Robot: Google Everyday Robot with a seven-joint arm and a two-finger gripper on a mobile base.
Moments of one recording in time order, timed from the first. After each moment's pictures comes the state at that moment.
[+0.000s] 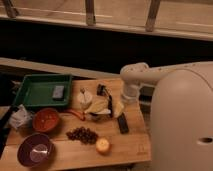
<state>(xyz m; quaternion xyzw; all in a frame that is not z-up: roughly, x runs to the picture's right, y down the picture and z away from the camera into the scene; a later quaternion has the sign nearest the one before) 0.131 0.119 0.791 -0.35 0.17 0.48 0.79</state>
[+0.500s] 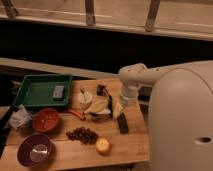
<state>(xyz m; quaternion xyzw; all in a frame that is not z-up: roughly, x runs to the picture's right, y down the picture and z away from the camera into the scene) 0.118 0.126 0.795 -0.35 0.18 0.48 0.79</state>
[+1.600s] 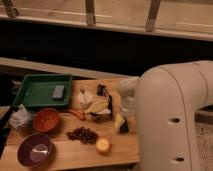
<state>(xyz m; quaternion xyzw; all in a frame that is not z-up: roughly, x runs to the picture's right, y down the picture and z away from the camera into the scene) 0.134 0.204 0.819 -0.38 0.26 0.50 0.73</state>
